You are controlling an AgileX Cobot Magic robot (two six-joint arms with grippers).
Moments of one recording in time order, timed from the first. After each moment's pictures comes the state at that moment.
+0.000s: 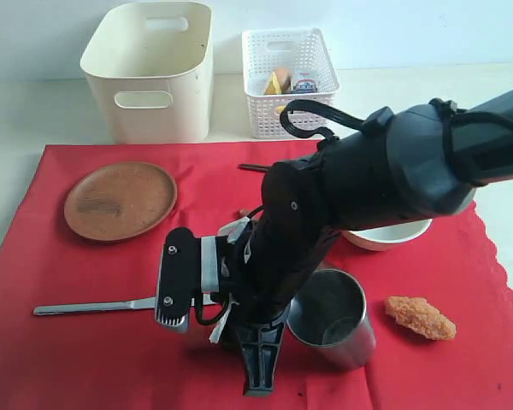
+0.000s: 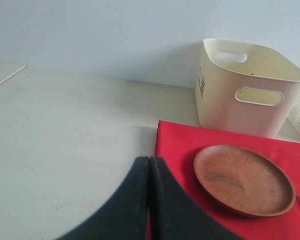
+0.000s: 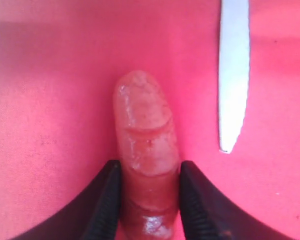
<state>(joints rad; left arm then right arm) 0.04 0.01 0.00 -0.03 0.26 -0.08 1.03 1.91 -0.98 0.37 0.51 -1.00</state>
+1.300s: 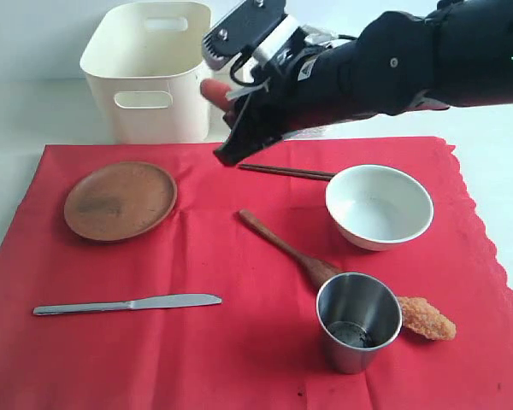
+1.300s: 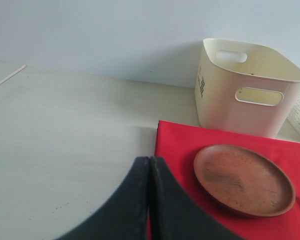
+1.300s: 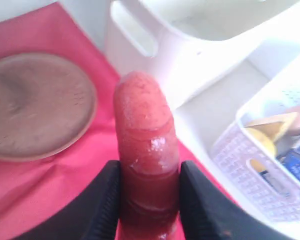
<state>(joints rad) 0.04 0.01 0.00 -0.03 0.26 -0.08 0.79 1.74 -1.06 0.34 0.07 -0.60</state>
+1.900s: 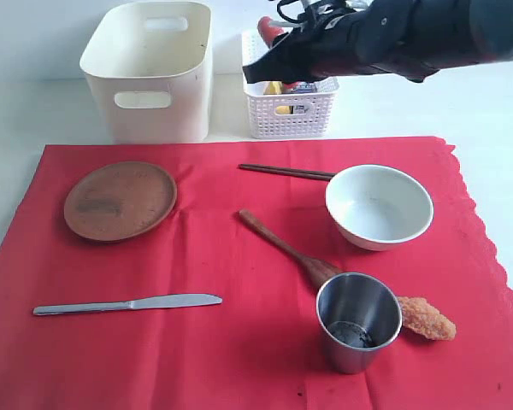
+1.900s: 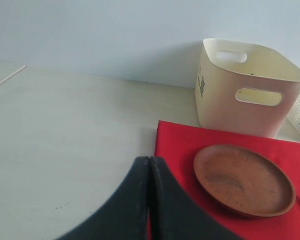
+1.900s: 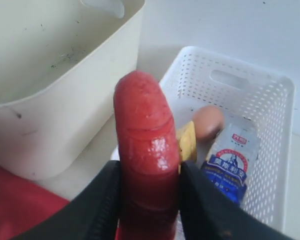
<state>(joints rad) 0.04 0.01 0.00 -0.03 0.26 -0.08 0.61 1.96 -1.30 0.54 -0.05 -0.58</state>
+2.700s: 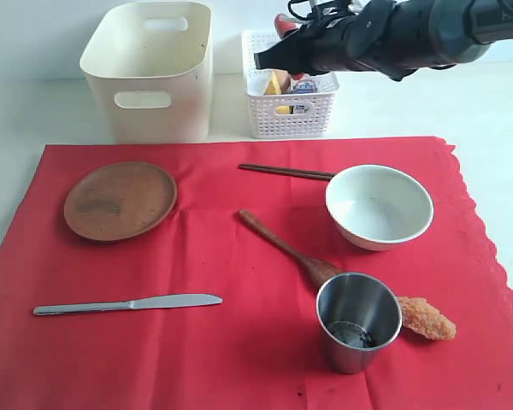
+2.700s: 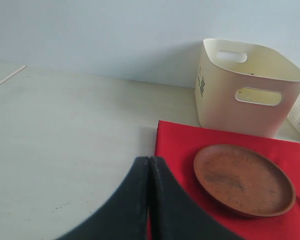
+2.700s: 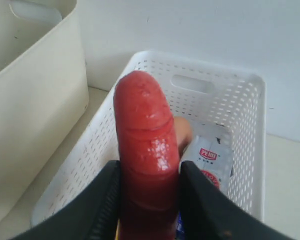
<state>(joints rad) 0.04 0.01 0.00 -0.03 0.26 -0.08 0.54 2.15 -1.49 0.61 -0.07 -0.57</state>
